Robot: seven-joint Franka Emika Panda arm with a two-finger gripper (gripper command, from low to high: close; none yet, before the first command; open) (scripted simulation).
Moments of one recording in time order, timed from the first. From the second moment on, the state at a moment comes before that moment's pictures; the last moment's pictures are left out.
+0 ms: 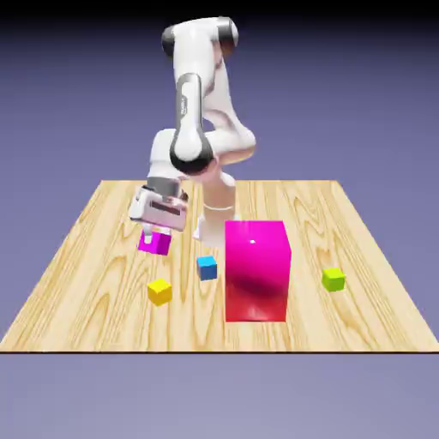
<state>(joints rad) 0.61 -0.32 -0.71 -2.78 1.68 3.39 1.17</state>
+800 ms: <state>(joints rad) 1.26 -0.44 -1.12 -2.93 2.18 3.66 1.98</state>
